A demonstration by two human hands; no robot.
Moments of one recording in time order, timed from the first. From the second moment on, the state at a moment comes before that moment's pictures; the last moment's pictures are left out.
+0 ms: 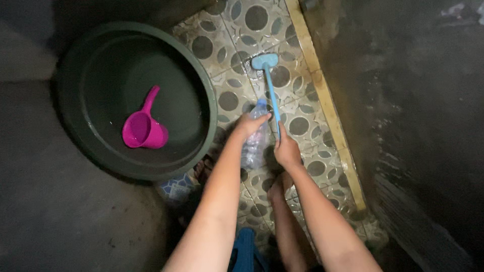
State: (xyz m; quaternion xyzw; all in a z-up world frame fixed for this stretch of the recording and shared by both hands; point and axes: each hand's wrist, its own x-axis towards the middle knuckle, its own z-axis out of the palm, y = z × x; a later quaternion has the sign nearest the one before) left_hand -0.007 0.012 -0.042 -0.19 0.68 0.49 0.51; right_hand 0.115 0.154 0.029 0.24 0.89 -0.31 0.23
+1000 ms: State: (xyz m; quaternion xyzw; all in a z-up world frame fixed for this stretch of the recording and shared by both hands) left_hand 0.112 -0.065 0.132 -0.10 0.80 0.56 0.19; right_hand 0.124 0.144 0.007 0.19 0.91 -0.26 0.27
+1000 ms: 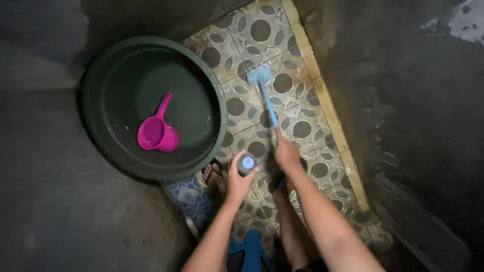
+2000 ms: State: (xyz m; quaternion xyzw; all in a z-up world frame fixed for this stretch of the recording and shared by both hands) left_hand 0.210 -0.084 0.155 -0.16 0.79 0.56 0.20; right_hand 0.294 0.166 0.083 0.24 0.86 -0.18 0.42
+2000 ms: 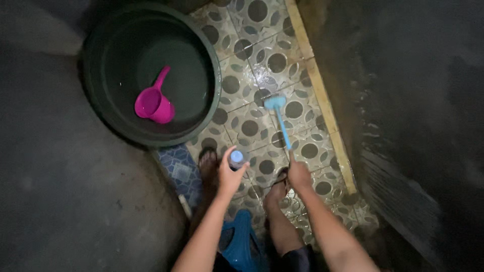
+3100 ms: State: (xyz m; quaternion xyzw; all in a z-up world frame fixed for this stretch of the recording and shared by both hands) left_hand 0.163 -0.085 0.173 -0.08 0.85 0.50 0.14; right_hand 0.139 0.130 0.011 0.28 0.90 -0.25 0.22
